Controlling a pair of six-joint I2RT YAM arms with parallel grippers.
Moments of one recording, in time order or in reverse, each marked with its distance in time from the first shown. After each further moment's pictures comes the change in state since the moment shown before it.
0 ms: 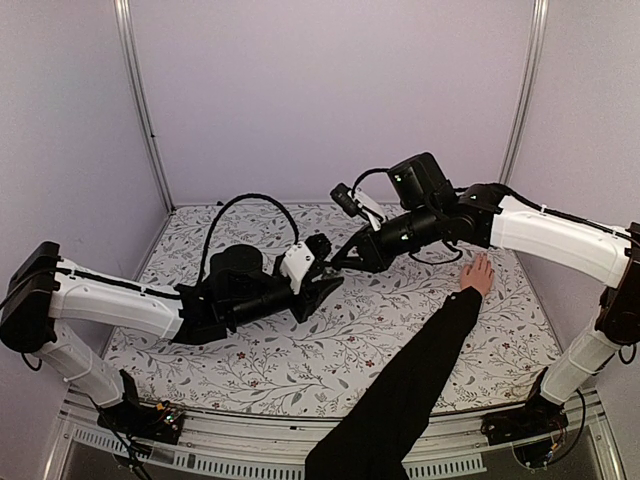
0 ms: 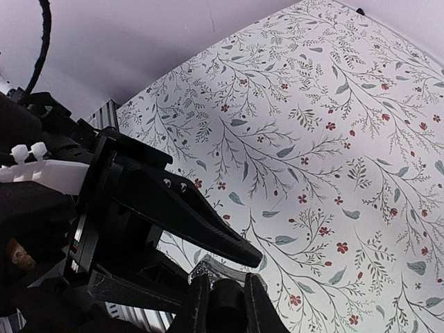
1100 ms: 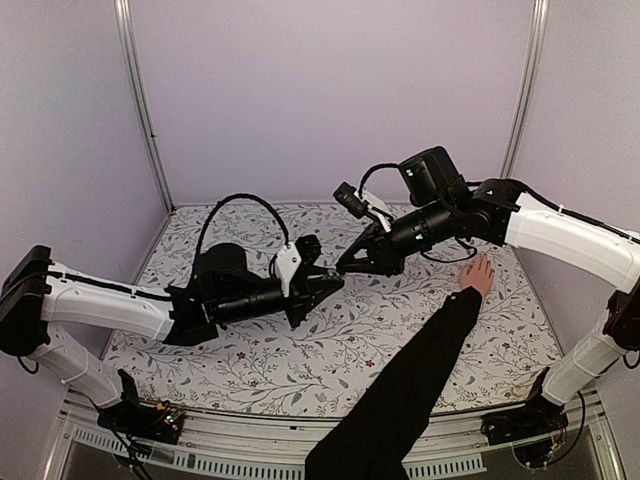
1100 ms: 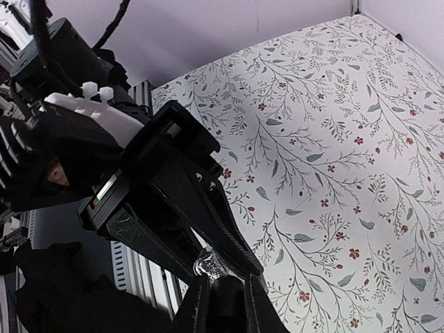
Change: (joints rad) left arm 0.015 -0.051 -0.051 0.079 0.210 -0.032; right arm 0.001 -0.054 0.009 -0.063 -0.097 -0.118
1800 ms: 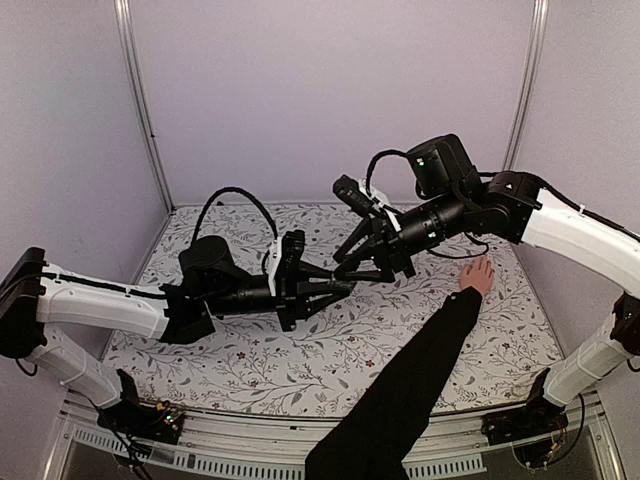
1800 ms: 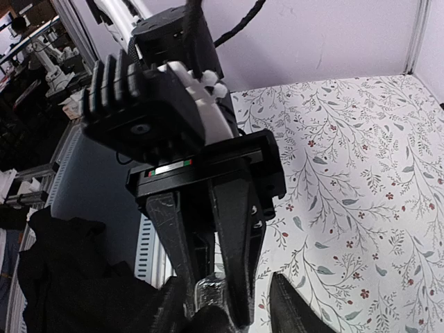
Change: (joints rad) left arm 0.020 -0.032 -0.003 0.124 0.356 -0.118; right arm 0.048 -0.056 0.054 -0.069 -0.120 -0.167
